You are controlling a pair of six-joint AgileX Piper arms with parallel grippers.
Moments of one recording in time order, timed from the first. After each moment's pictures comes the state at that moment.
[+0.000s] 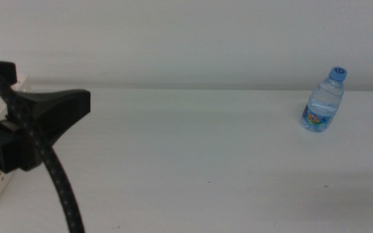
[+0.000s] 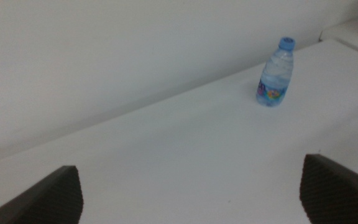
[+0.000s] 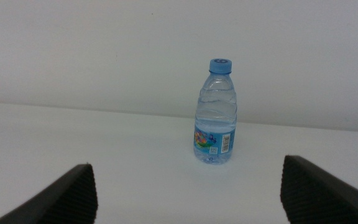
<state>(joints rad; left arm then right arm) -0.42 0.69 -0.86 -0.23 0.64 0.14 0.12 0.00 0.00 0.00 0.18 -0.07</state>
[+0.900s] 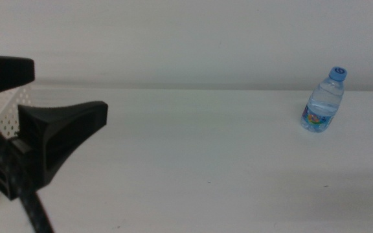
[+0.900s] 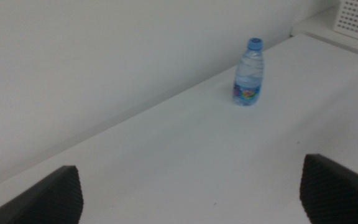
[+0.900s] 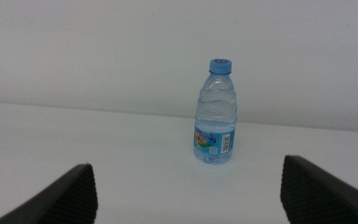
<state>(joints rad) -0.51 0.69 -0.86 -0.24 0.61 0.21 0.12 0.00 0.00 0.00 0.18 -0.07</state>
